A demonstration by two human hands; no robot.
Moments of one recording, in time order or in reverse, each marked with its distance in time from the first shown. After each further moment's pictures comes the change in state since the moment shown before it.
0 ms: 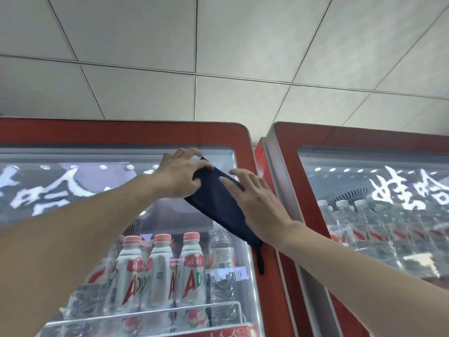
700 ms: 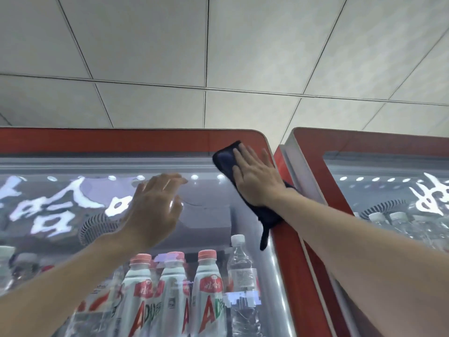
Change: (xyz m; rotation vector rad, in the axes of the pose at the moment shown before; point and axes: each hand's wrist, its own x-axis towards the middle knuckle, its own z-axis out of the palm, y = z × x) left_hand -0.062 -0.054 0.058 -0.143 0.460 -0.042; right_hand 0.107 0.034 0.070 -0.003 -0.207 0.251
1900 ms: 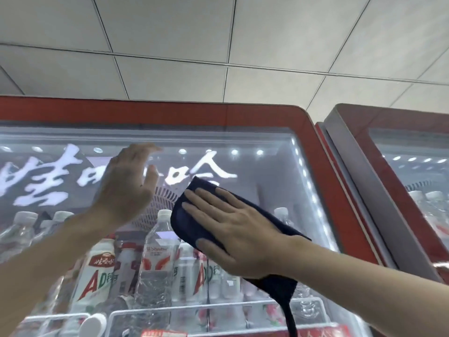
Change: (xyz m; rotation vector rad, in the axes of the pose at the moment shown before) left_hand -0.055 -0.101 -0.070 -0.096 0.090 -0.146; right_hand -0.121 -0.161 0.029 0.067 -0.120 -0.636
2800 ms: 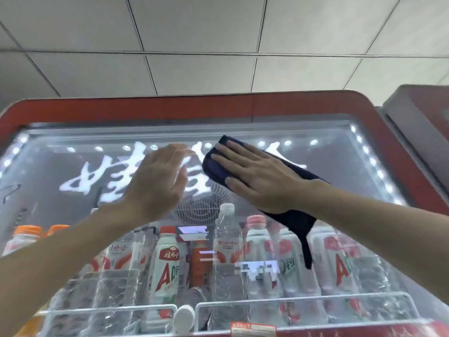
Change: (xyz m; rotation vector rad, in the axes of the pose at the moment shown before) left_hand -0.006 -0.078 -0.044 0.158 -0.170 0.148; right_hand 0.120 0.000 -0.017 -0.055 0.000 0.136
